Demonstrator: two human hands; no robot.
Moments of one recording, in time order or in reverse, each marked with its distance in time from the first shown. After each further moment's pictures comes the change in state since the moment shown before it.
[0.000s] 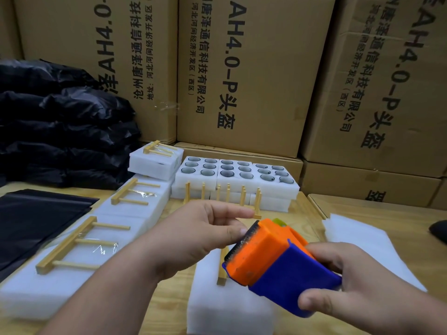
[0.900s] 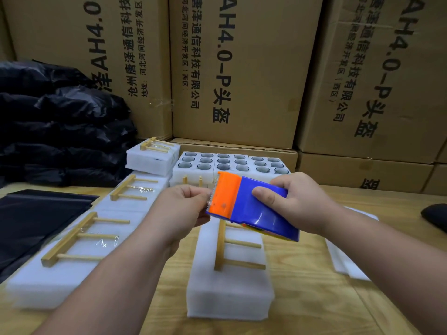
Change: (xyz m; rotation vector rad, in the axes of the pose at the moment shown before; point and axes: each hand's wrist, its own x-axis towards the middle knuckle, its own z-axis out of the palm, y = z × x) left_hand 0.017 -0.012 0.004 -0.169 0.554 -0.115; right_hand 0.087 0.013 -0.014 -0.284 0.361 -0.028
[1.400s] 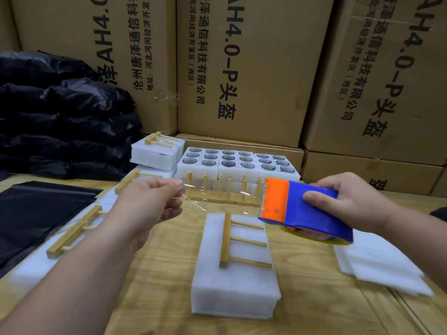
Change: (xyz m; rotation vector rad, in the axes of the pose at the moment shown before) left_hand 0.017 -0.008 -0.054 -0.145 0.117 0.029; right_hand -0.017 0.046 -0.045 -0.036 -0.043 0.064
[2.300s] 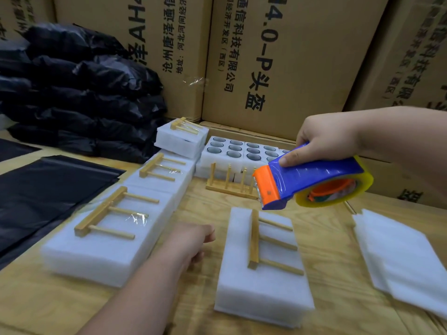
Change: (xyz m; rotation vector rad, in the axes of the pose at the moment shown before) left_hand 0.024 -0.116 0.000 0.141 0.075 -0.467; right_hand 0.129 -0.126 -0.002 -0.579 -0.519 0.084
